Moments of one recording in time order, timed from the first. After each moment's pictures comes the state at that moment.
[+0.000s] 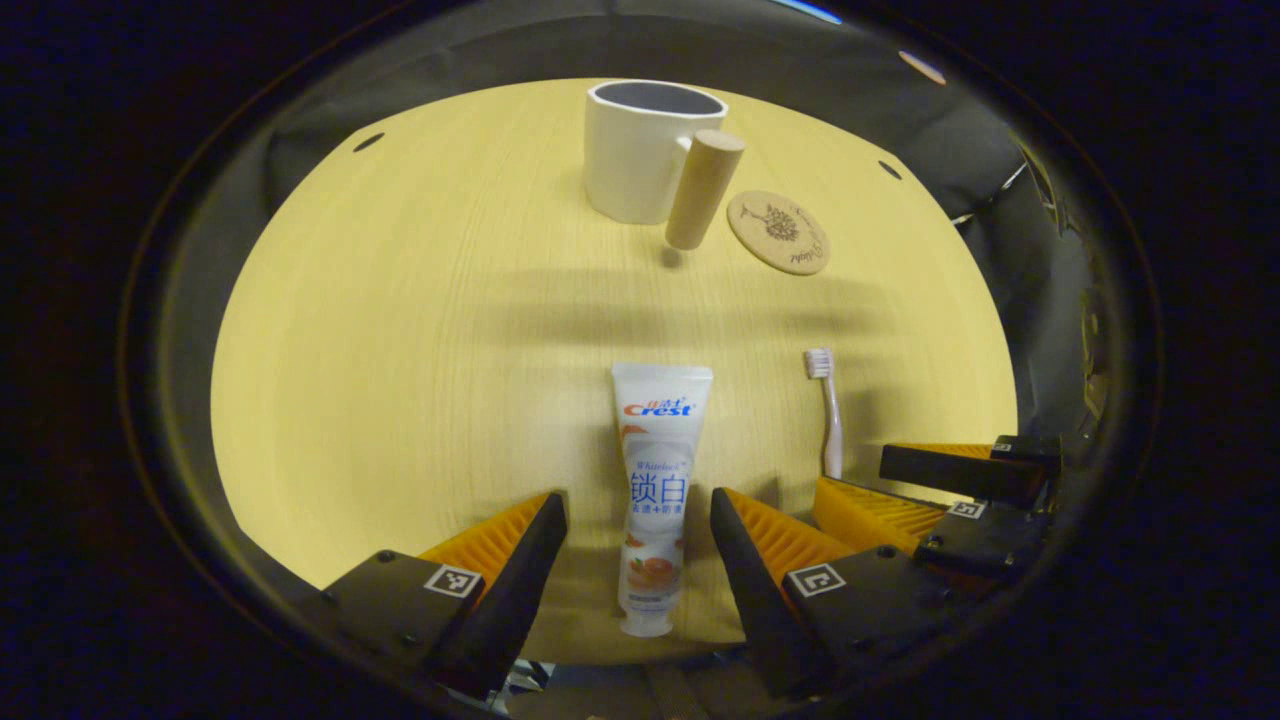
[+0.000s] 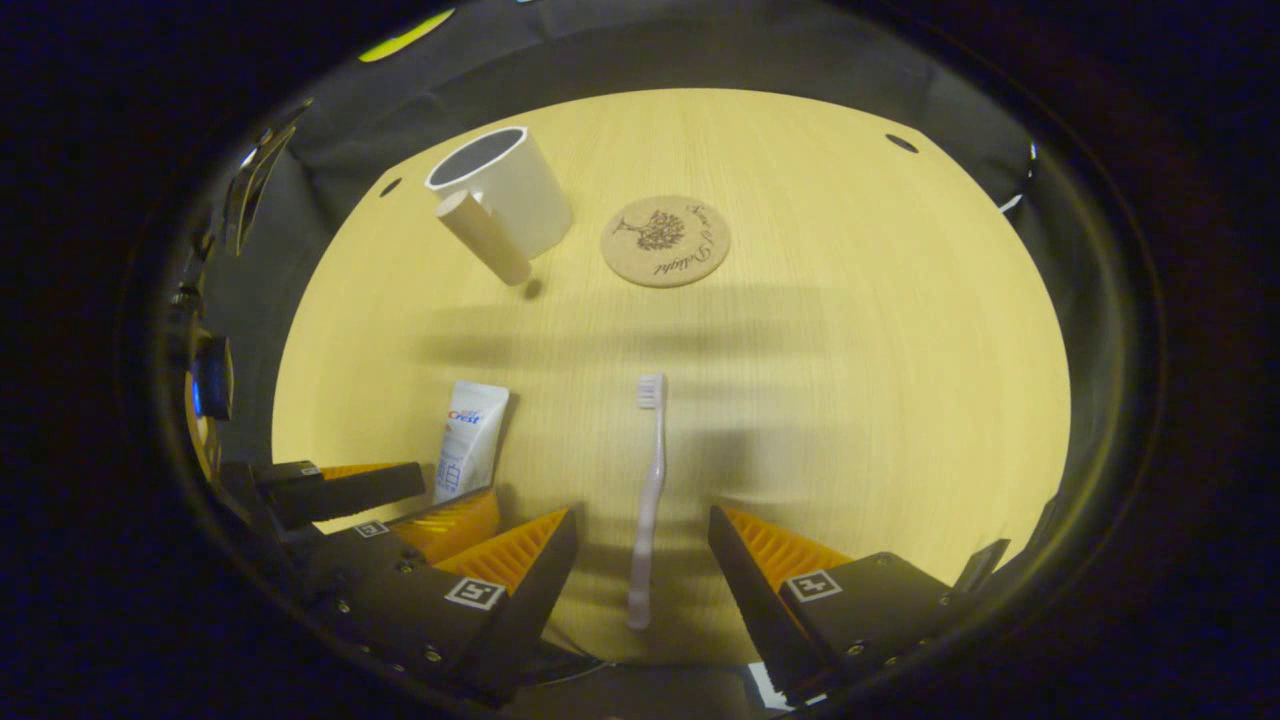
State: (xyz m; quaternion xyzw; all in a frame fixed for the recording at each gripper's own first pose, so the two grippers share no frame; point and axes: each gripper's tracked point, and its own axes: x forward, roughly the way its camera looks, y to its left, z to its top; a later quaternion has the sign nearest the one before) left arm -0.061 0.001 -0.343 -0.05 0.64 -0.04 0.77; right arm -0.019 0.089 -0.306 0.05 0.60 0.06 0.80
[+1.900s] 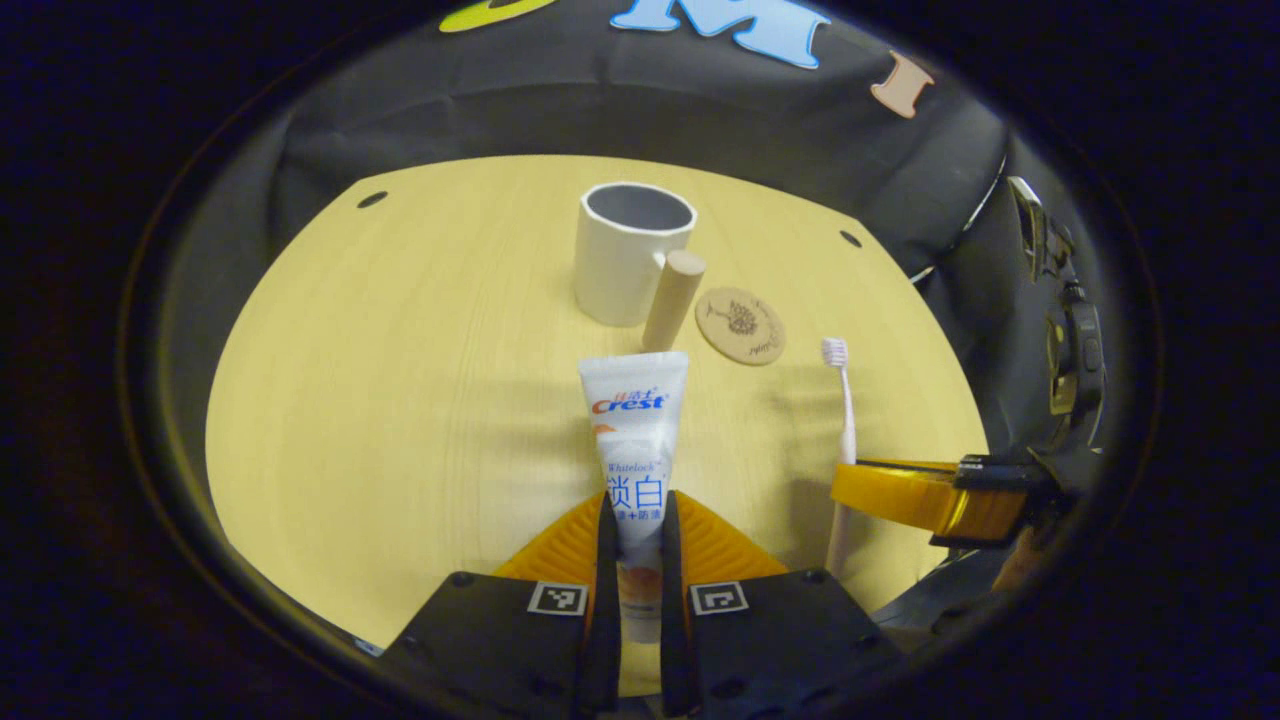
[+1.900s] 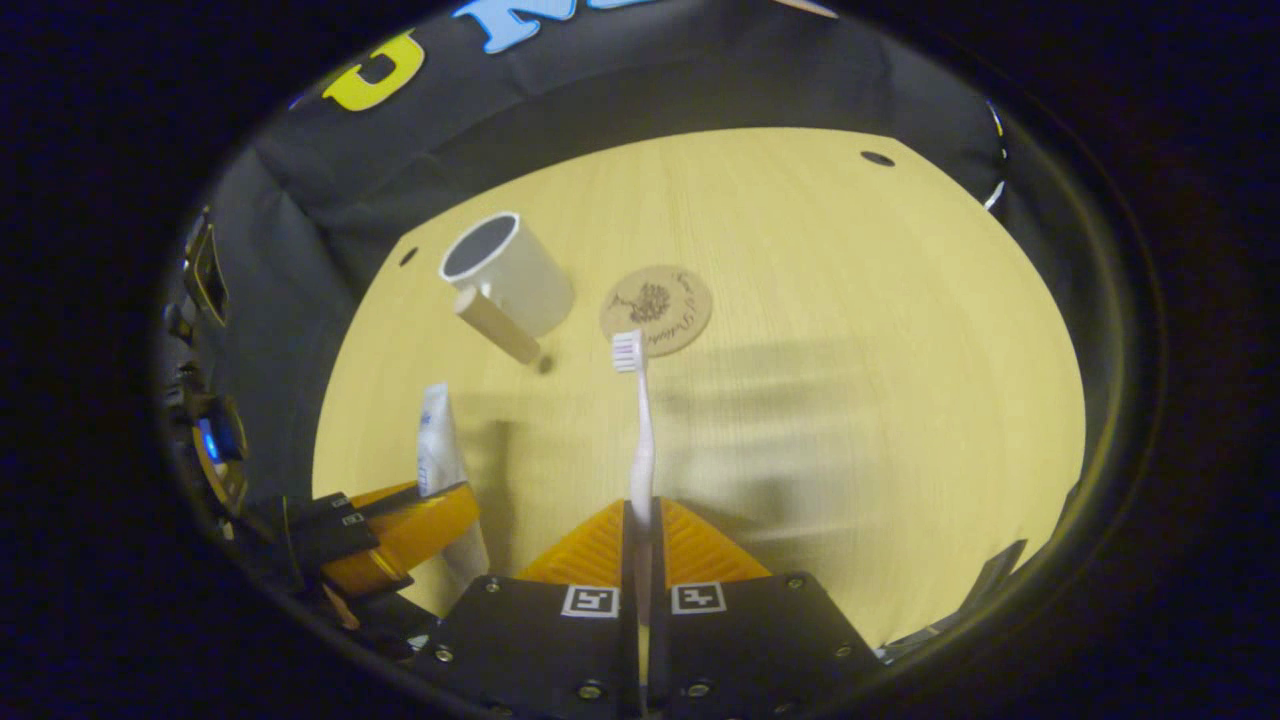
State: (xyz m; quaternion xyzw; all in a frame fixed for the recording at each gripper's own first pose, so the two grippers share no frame) left arm -0.014 -0.002 -0.292 -0.08 0.50 -0.06 0.86; right arm 0.019 0.077 -0.256 0.13 0.48 0.08 0.87
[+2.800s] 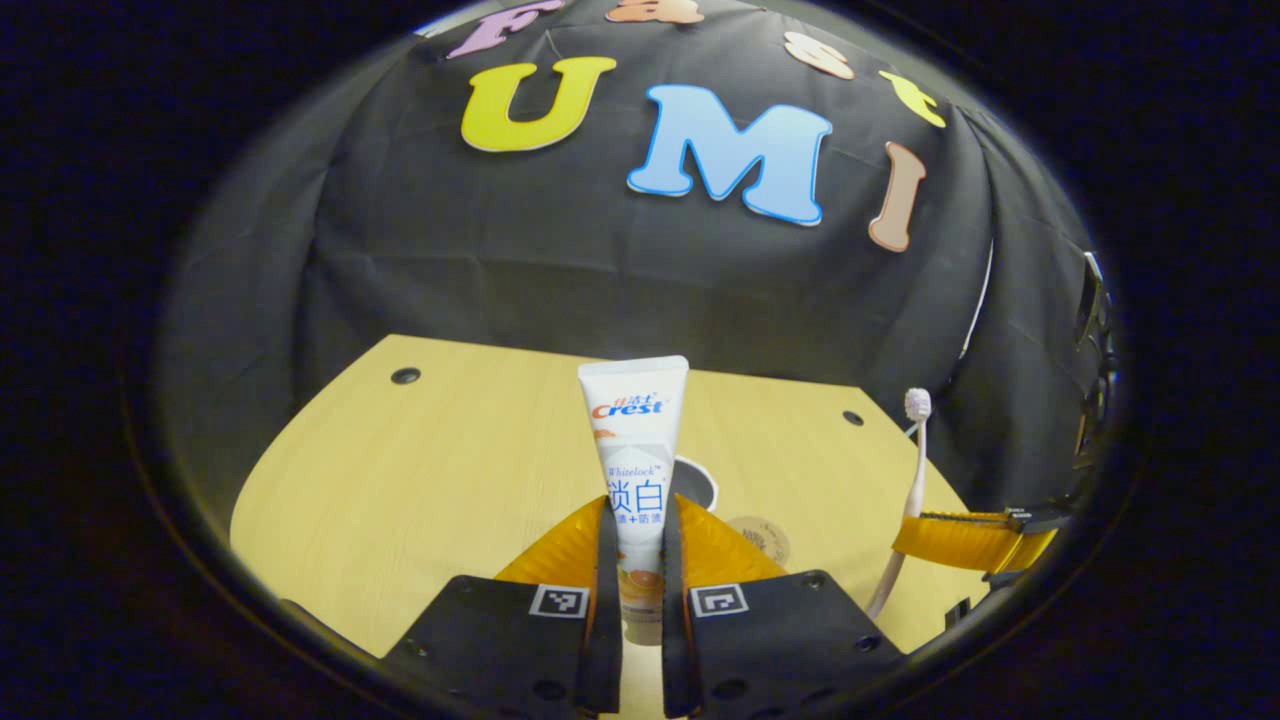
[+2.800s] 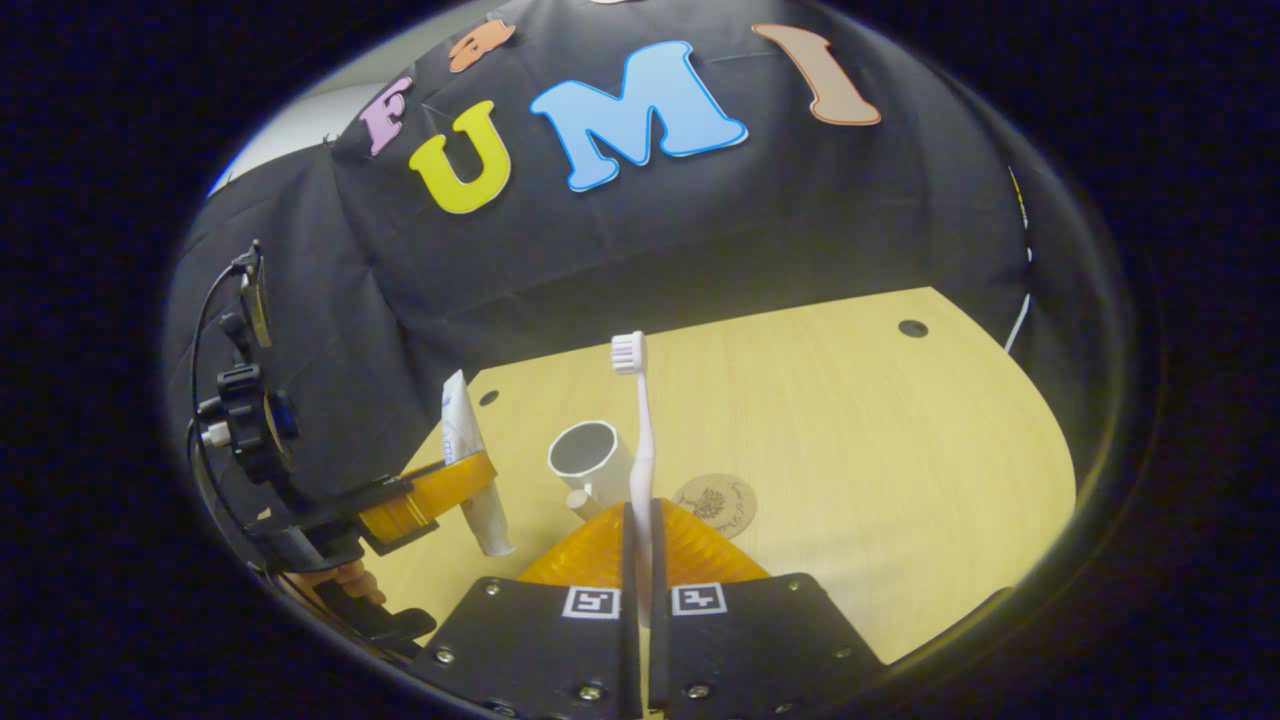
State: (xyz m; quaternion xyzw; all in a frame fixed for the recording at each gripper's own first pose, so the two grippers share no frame) left arm 0.098 0.060 -0.146 -0.08 0.24 -0.05 0.97; right arm 0.082 0.082 -0.138 0.12 0.26 0.12 0.95
